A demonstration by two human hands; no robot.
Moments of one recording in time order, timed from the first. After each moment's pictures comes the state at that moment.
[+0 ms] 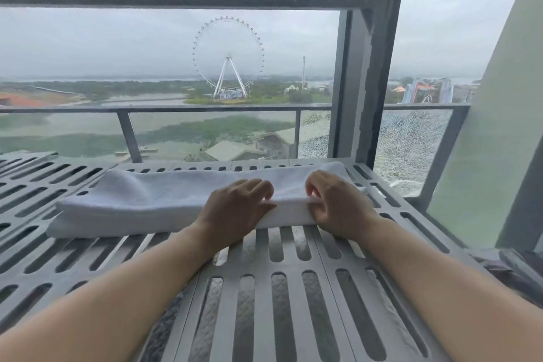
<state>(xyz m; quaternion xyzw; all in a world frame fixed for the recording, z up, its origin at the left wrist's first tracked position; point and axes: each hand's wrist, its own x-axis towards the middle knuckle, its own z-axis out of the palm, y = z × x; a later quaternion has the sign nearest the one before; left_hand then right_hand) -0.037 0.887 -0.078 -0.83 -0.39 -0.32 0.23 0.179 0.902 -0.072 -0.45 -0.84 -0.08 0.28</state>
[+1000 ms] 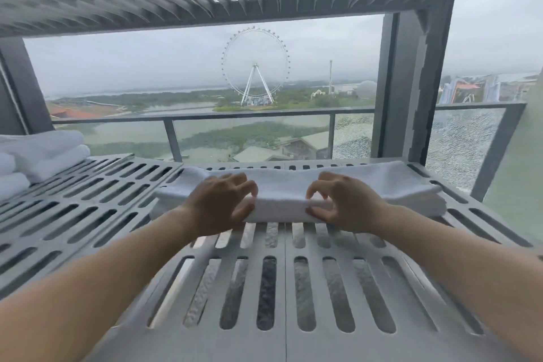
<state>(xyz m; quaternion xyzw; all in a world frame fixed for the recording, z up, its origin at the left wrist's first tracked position) -0.173 0.856 -0.061 -0.83 -0.48 -0.15 0.23 0.089 0.885 -0.065 -0.39 -0.89 -0.08 0.23</state>
